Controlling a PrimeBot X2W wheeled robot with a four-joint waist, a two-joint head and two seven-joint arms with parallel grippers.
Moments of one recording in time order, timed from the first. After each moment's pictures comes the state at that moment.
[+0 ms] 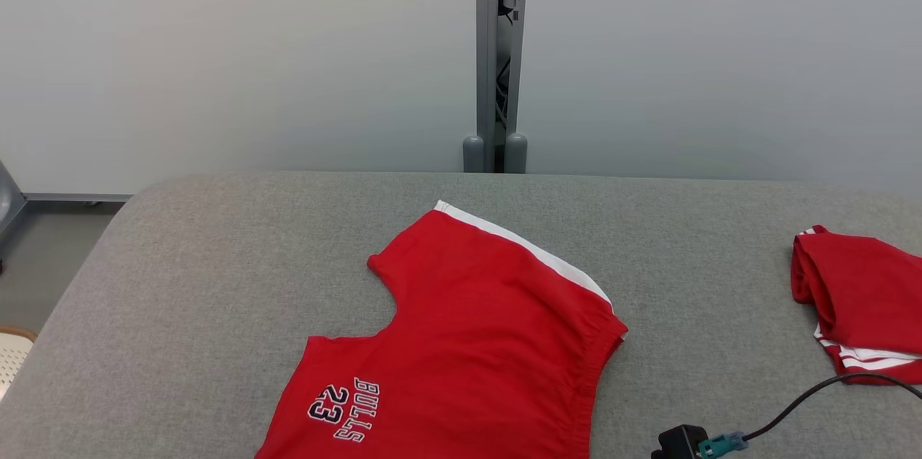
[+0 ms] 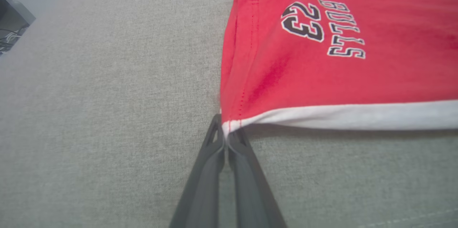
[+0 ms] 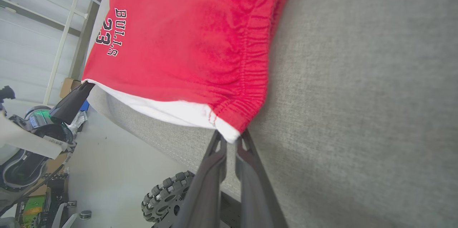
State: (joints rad) left arm -0.11 0.21 -0.34 0.93 -0.28 -0.05 -0.26; right arm -0.36 -0.31 1.25 0.65 1.52 0.13 0.00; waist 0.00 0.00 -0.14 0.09
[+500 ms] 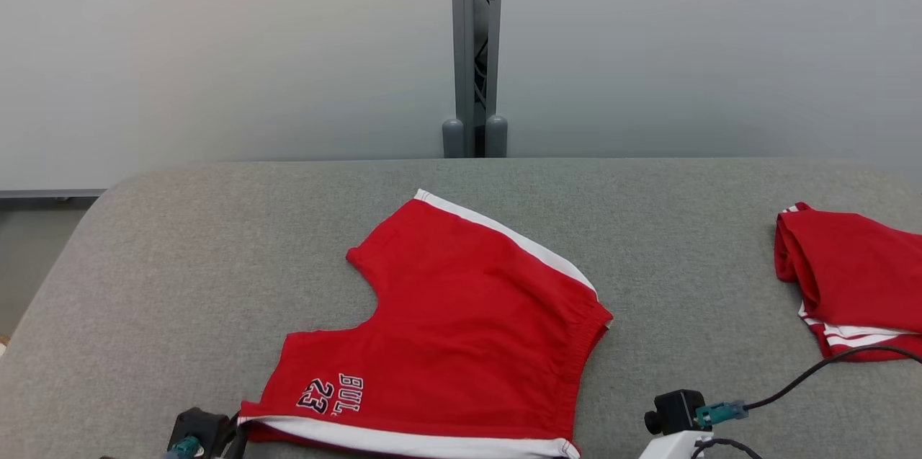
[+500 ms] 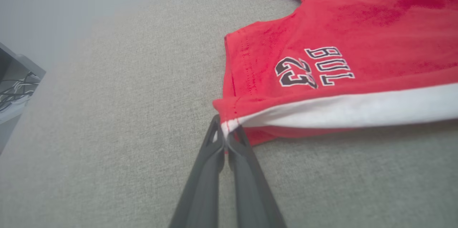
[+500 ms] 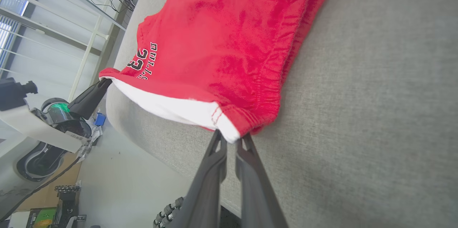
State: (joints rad) left arm -0.19 0.25 -0.36 0.91 -0.21 -0.06 -0.26; right arm -0.40 -0.32 1.24 0.57 1.51 0.13 -0.05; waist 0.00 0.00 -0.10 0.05
